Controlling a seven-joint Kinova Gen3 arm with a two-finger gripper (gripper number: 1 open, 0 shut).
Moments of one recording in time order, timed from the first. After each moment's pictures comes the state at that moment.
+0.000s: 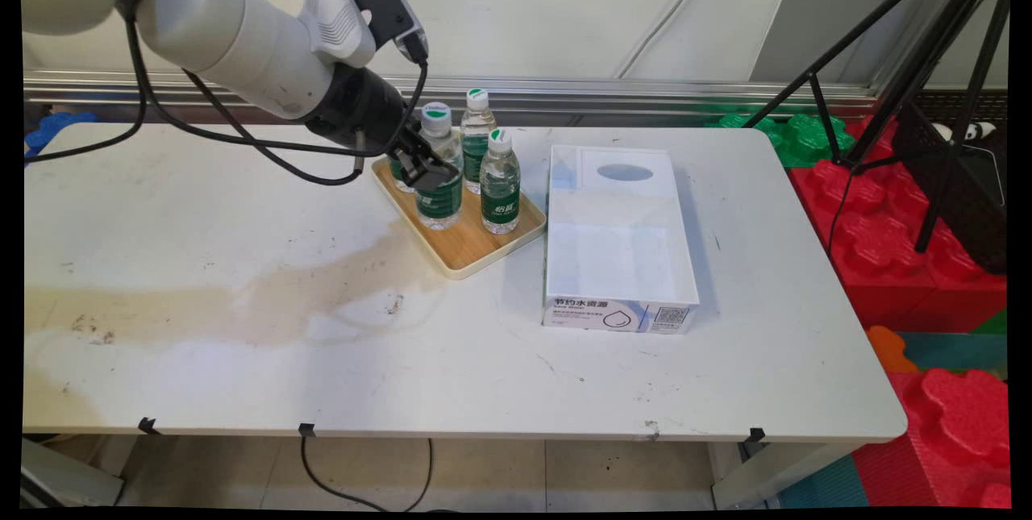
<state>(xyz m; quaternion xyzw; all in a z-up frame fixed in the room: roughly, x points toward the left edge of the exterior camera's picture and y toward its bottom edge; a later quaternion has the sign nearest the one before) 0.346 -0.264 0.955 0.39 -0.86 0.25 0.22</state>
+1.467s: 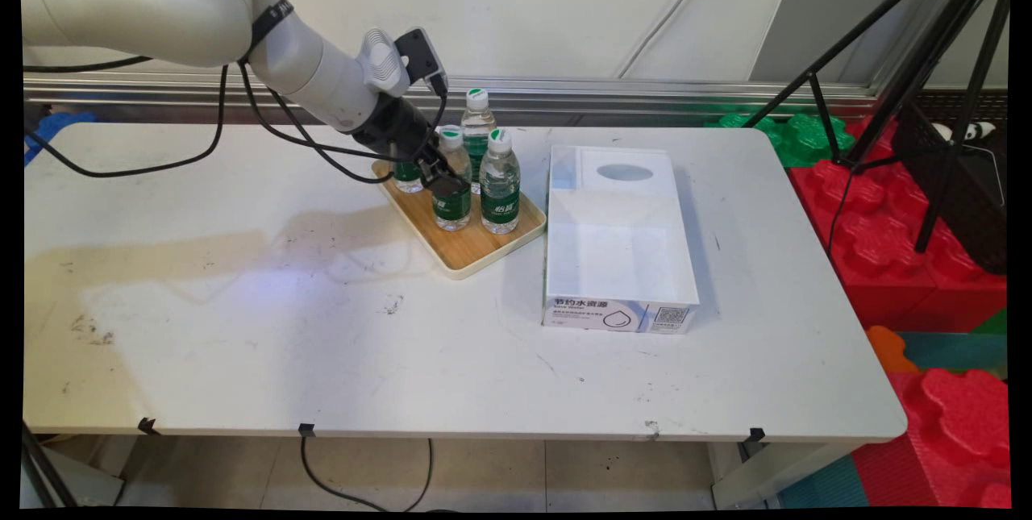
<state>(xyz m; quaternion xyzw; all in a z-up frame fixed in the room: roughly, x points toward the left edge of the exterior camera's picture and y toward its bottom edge) 0.399 -0.365 0.863 0.36 -0.88 0.22 0.23</state>
